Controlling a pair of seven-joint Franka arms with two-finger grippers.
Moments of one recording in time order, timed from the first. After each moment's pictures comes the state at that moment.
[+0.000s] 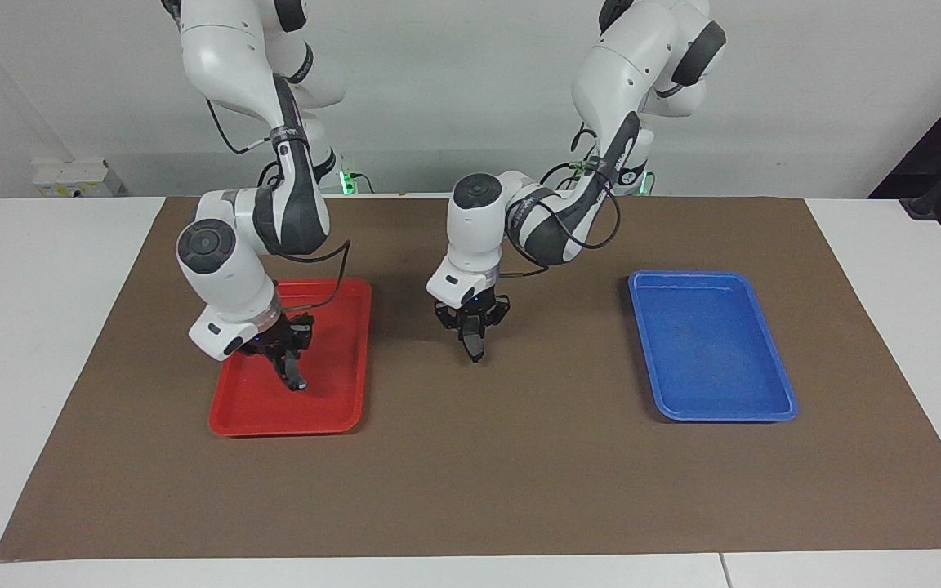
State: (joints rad) left arm -0.38 0.52 -0.46 -1.71 0.37 2.25 -0.99; right arm 0.16 0.32 -0.09 -1.82 0.01 2.06 -0.03
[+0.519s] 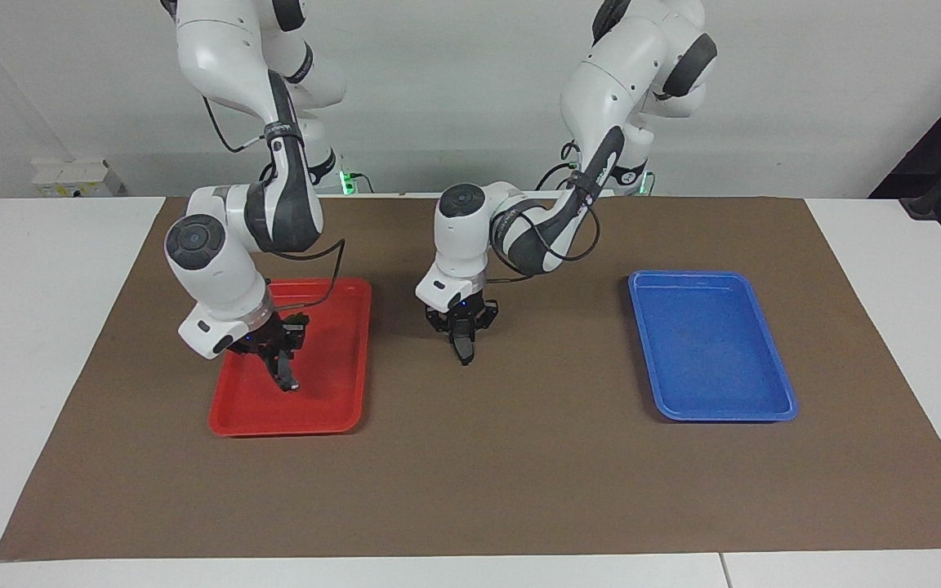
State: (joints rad) left arm -0.40 0.57 -0.46 -1.70 0.41 2.29 -1.04; right arm 0.15 0.32 -0.09 -1.81 0.01 2.04 -0.03
